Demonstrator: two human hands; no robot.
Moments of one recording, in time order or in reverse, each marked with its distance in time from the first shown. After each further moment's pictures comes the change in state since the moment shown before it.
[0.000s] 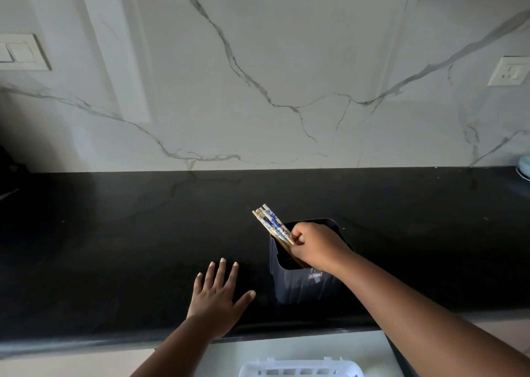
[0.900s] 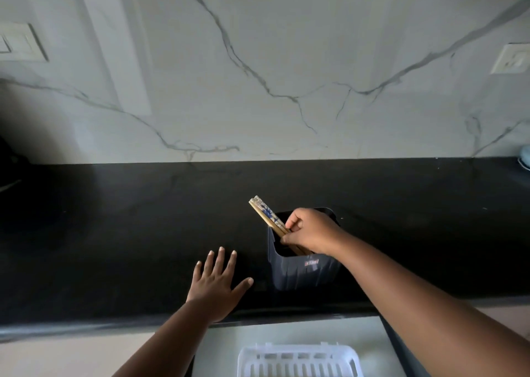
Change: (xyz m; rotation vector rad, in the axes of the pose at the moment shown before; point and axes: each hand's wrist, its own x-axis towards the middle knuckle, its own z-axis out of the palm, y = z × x) left_hand 0.001 0.000 -0.001 -0.002 -0.031 -0.003; right_hand -0.002 -0.003 -0.009 0.190 -0.059 0.047
